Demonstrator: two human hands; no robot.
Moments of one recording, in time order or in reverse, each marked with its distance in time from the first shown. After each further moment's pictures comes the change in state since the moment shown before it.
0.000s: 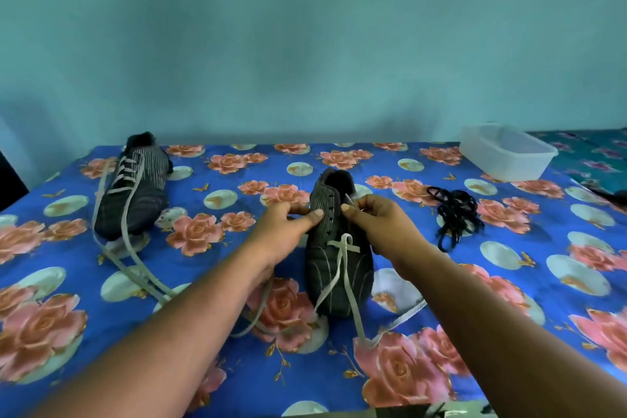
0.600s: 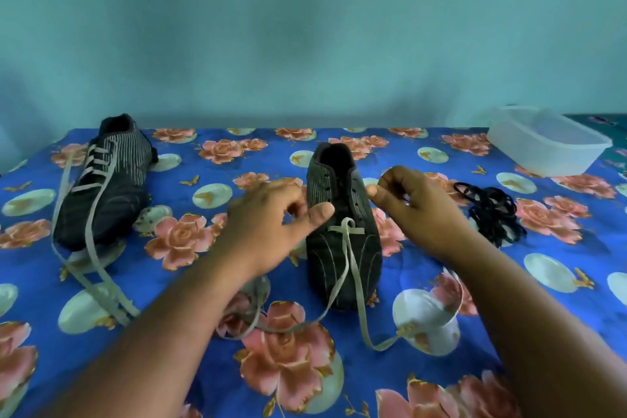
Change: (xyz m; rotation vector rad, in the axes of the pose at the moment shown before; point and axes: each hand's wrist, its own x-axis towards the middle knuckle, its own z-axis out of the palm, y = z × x) left_hand 0.021 -0.007 -0.033 0.524 0.016 0.416; right_hand 0.045 0.004 -0.028 -0.464 0.041 -0.378
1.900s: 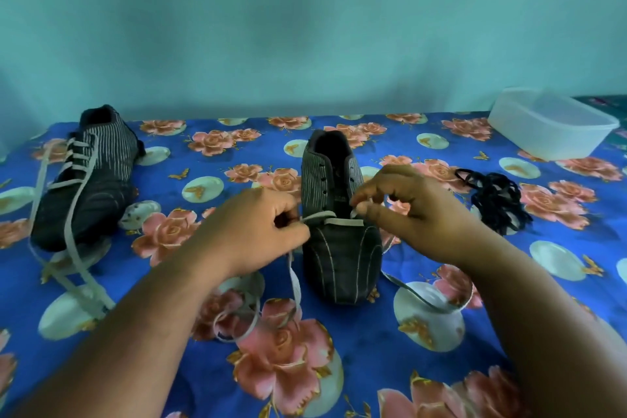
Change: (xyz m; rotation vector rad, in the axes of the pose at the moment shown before) left_hand -0.001 0.002 -0.014 0.063 -0.238 -0.081; right_hand -0.013 -0.004 -0.006 0.008 -0.155 -0.276
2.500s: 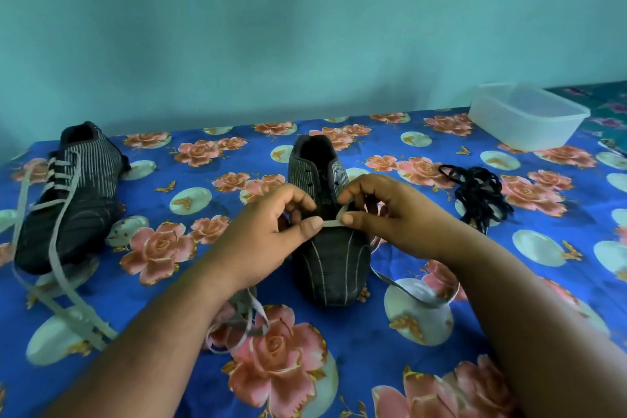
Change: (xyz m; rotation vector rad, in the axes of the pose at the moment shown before) left_hand 0.010 0.001 0.027 -0.335 0.069 0.152; right_hand 0.002 0.011 0.007 0.177 -0.081 0.162
